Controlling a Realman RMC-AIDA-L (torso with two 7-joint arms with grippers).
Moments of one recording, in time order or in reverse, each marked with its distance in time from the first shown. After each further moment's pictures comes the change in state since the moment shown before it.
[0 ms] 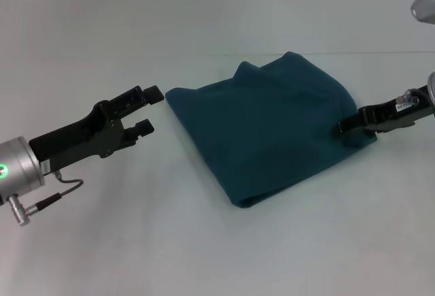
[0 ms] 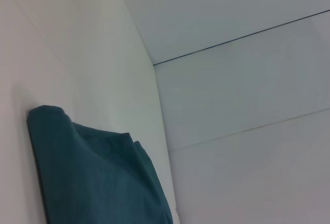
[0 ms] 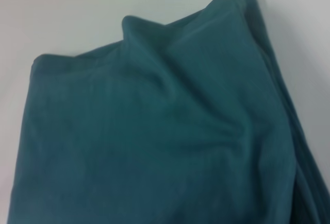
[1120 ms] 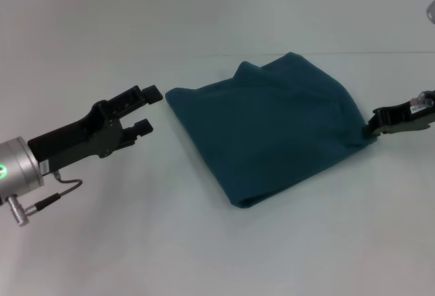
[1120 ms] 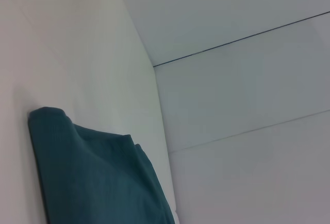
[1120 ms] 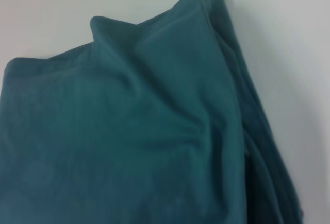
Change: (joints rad) left arm 0.002 0.000 -0.001 0.000 -0.003 0.000 0.002; right arm -0.025 -0.021 -0.006 0.000 -0.003 0.009 0.018
